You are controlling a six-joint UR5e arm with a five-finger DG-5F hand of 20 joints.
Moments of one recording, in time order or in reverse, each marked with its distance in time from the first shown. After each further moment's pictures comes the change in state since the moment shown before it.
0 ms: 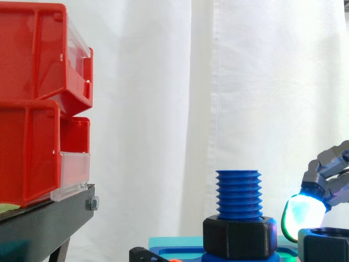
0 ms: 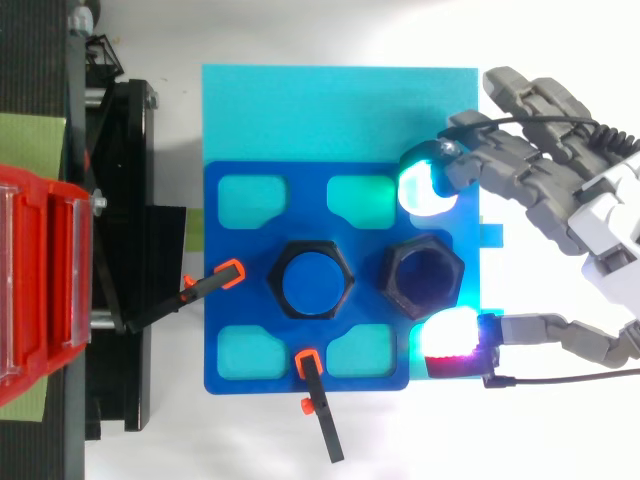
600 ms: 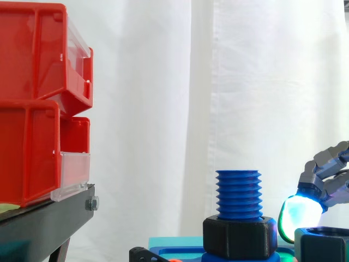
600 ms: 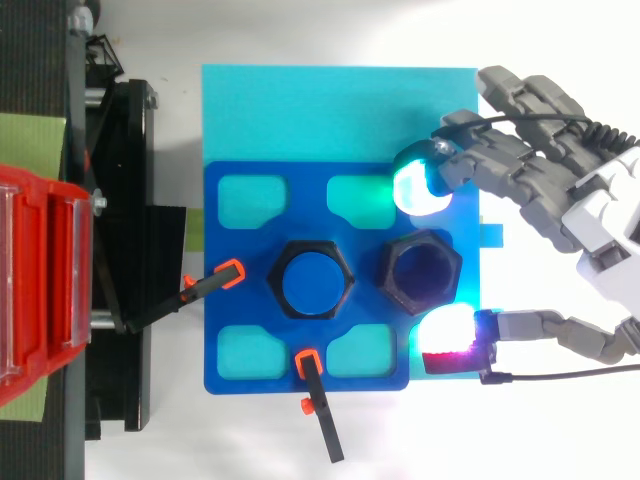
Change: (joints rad) arm -0.008 0.000 0.000 0.003 -0.023 -0.004
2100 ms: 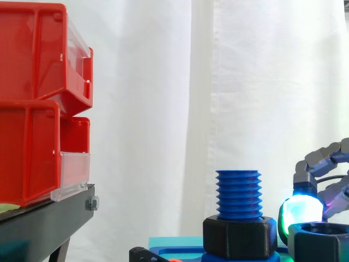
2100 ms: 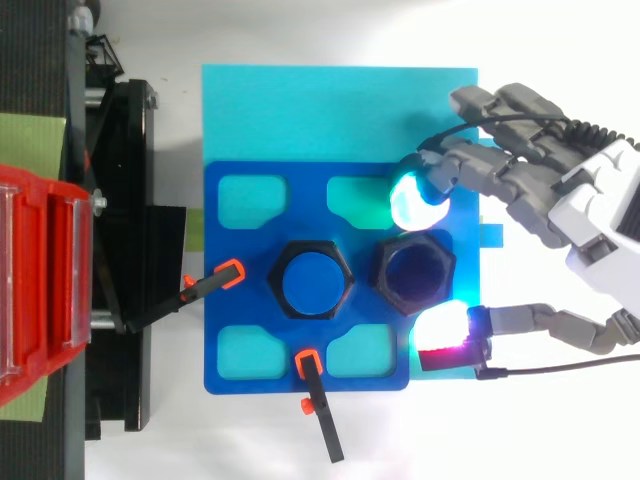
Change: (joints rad) arm -0.021 0.001 -0.003 0.008 -0.061 0.000
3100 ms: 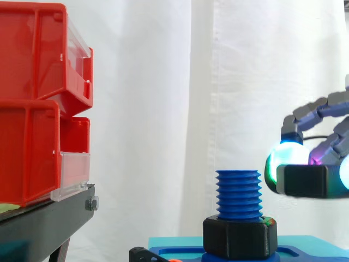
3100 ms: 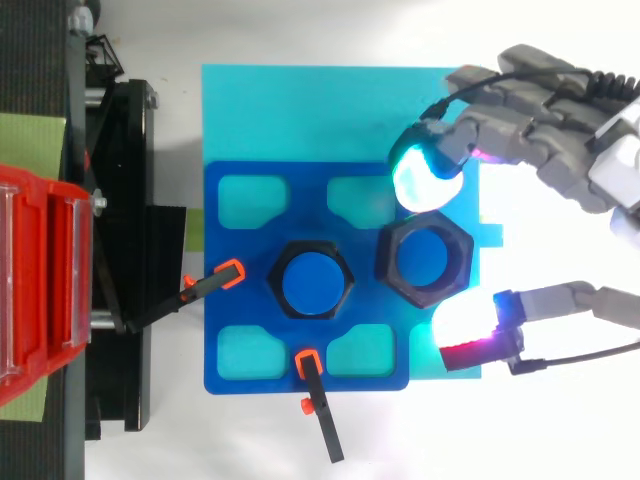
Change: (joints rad) arm -0.063 0.083 0.003 -0.020 -0.140 -0.007
